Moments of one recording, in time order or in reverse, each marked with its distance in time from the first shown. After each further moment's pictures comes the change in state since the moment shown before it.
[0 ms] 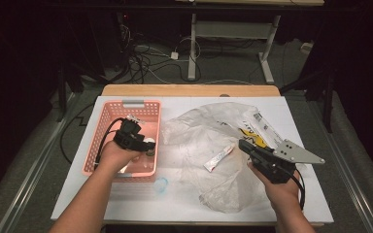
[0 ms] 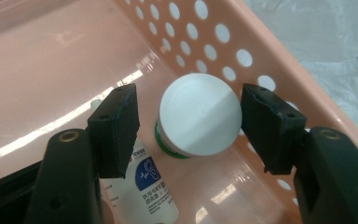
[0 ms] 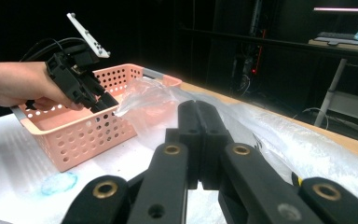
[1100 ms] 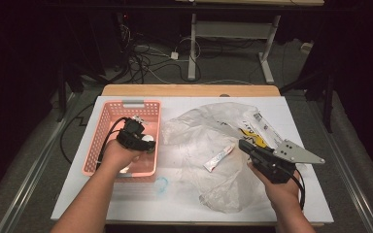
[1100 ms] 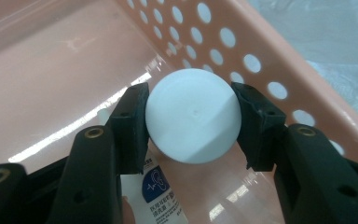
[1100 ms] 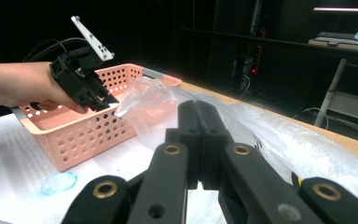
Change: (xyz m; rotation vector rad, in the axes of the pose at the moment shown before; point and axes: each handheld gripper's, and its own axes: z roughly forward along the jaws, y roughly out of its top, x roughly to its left) left arm -0.006 0.004 0.002 -0.006 0.049 0.034; right arm 0.000 0.000 0.000 0.001 0.000 -0.003
